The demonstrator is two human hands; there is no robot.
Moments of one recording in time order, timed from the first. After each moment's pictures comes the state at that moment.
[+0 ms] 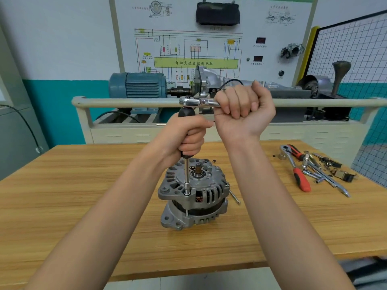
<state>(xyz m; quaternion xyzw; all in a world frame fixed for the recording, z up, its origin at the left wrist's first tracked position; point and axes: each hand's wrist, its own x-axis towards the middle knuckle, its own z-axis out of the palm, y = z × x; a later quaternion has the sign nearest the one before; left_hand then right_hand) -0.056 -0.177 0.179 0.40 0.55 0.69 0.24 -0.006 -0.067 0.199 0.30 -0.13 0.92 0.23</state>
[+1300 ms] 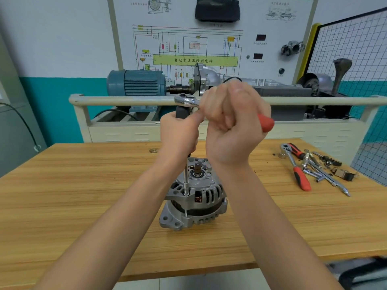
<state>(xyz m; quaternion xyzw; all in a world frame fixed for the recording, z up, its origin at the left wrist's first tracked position) -0.043 -0.157 0.171 0.24 0.59 0.77 0.00 0.014 -0.112 0.189 0.37 -0.42 0.65 0.51</state>
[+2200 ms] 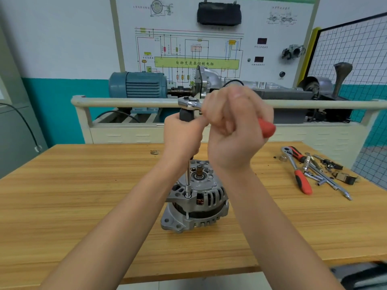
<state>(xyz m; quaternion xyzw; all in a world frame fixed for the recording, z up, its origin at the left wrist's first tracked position) -0.046 -0.159 0.170 0.26 0.61 0.75 -0.02 0.014 -0.115 0.190 0.38 -0.44 0.62 0.53</state>
